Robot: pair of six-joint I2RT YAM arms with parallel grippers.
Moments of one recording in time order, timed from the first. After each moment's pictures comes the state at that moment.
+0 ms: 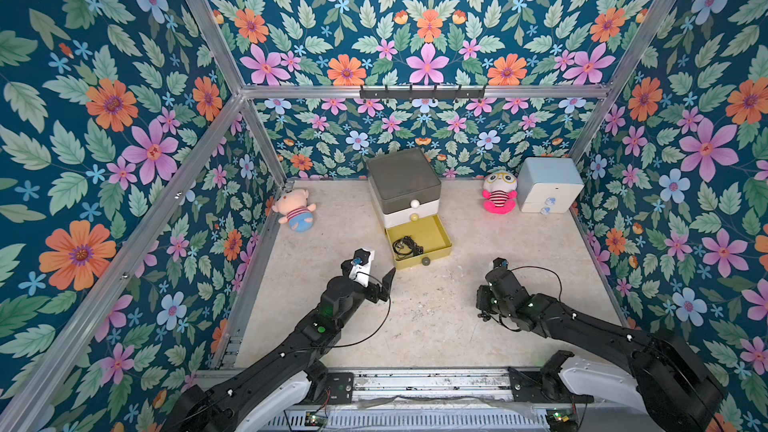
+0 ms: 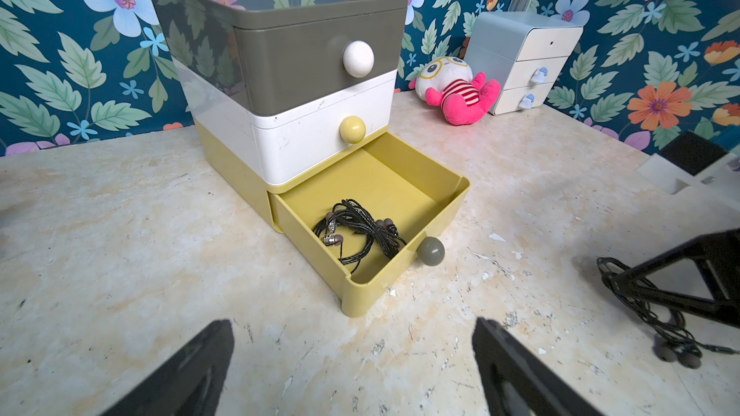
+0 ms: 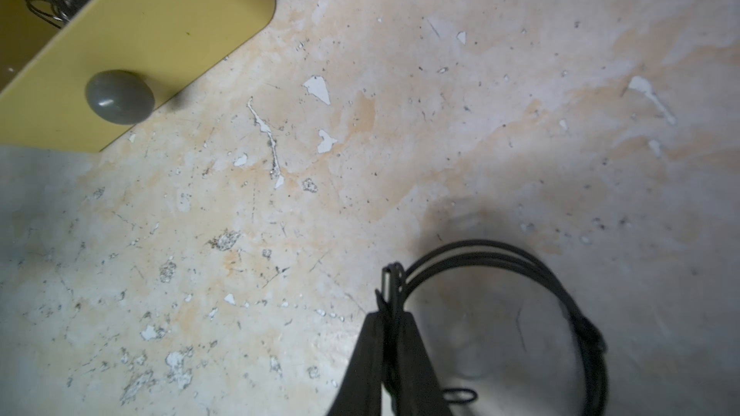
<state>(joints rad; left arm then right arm) -0.66 0.82 0.24 0.35 -0.12 -0.10 0.68 1.13 0.41 -0.19 0.10 0.76</state>
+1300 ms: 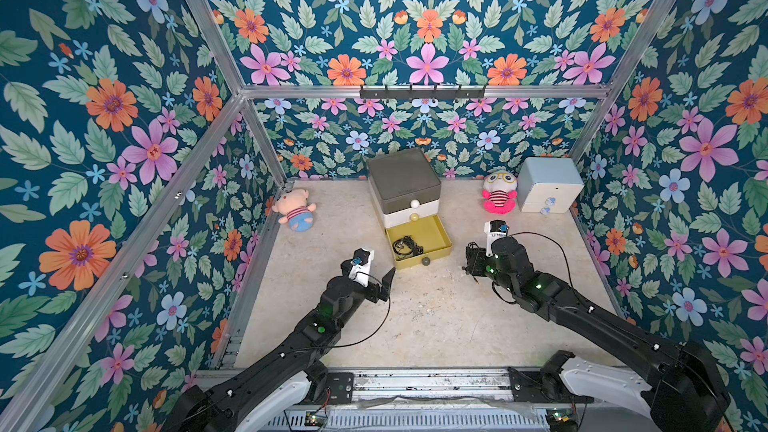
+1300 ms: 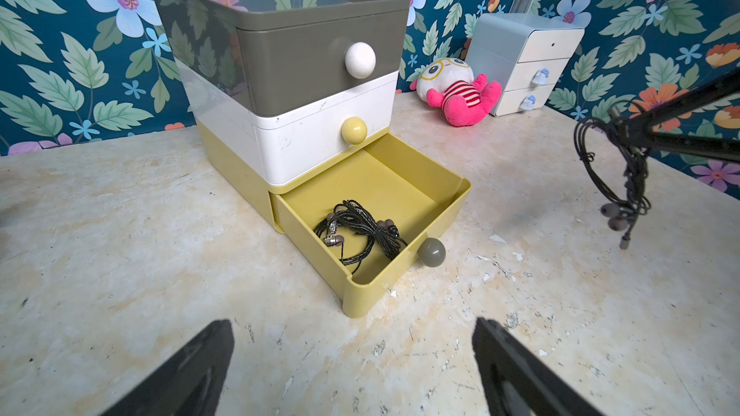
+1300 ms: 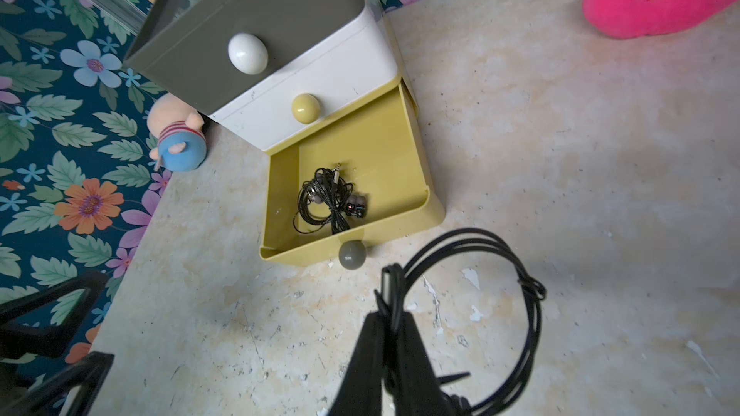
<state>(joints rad) -0.66 0.82 0.24 0.35 -0.12 -0.11 0.68 1.13 0.71 -0.12 0.13 0.62</state>
